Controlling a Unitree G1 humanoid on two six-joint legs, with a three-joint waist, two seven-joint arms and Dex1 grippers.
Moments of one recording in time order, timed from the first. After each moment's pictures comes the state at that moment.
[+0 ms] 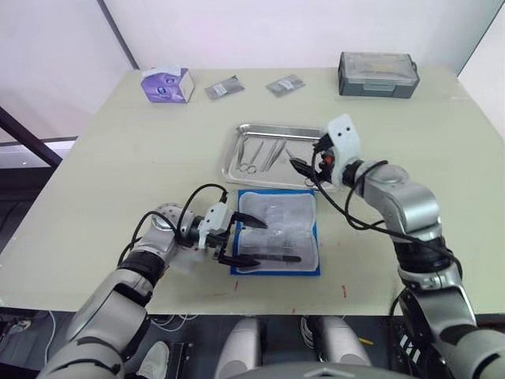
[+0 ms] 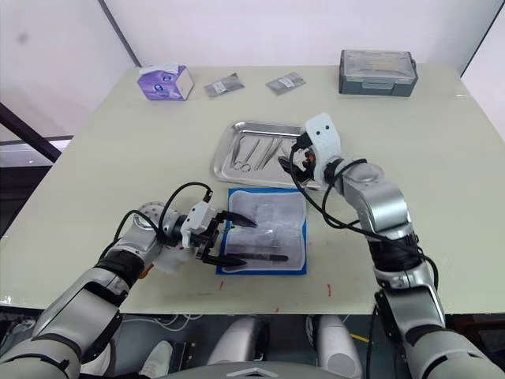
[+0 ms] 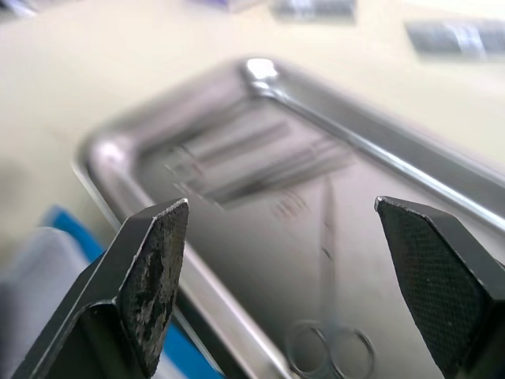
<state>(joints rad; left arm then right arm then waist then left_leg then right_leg) -0.61 0.62 -0.52 0.77 -0.54 -0.47 -1.57 -0.58 -0.28 0.10 -0.25 0.26 0.75 0.55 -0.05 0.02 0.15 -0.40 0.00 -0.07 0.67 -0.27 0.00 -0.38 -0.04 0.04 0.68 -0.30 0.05</state>
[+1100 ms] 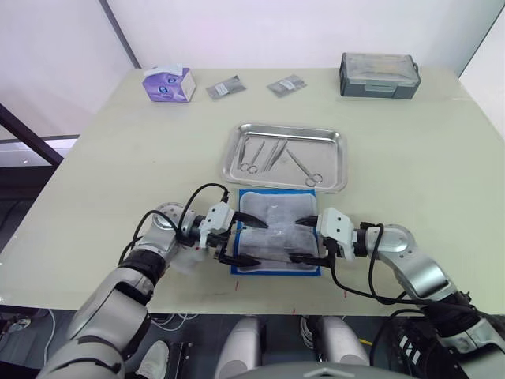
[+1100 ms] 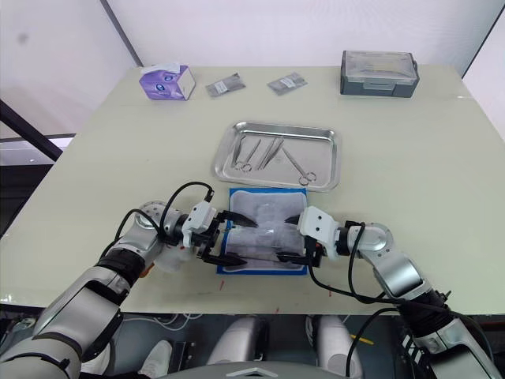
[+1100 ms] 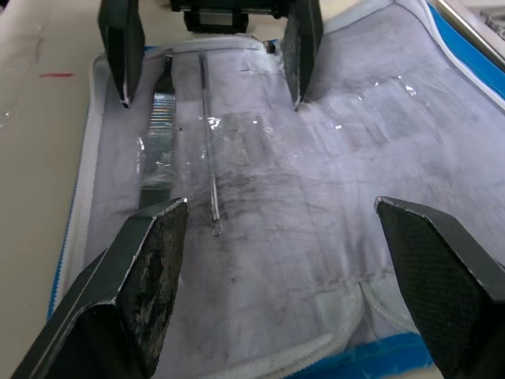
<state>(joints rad) -0.61 0.62 -0.53 0.77 -0.54 -0.47 -1.57 -0.28 -0.50 0.38 -0.12 0.14 0.22 0.94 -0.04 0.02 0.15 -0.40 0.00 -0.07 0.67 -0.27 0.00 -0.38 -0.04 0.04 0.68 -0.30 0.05</state>
